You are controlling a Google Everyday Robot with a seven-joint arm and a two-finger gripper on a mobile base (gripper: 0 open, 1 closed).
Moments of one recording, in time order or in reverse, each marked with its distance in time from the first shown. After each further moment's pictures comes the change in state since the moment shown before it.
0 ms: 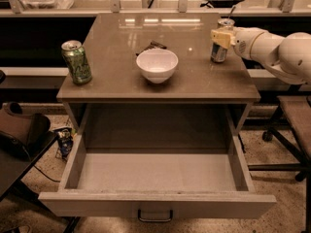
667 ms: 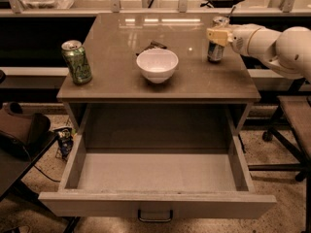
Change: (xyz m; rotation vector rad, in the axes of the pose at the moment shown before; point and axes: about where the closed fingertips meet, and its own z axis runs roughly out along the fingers) arm -0.005 0.006 0.008 -0.015 0.022 -0.016
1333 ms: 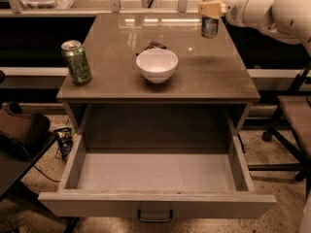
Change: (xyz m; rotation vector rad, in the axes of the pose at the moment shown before) arm -0.082 0.024 0.019 -0.026 0.012 -0.075
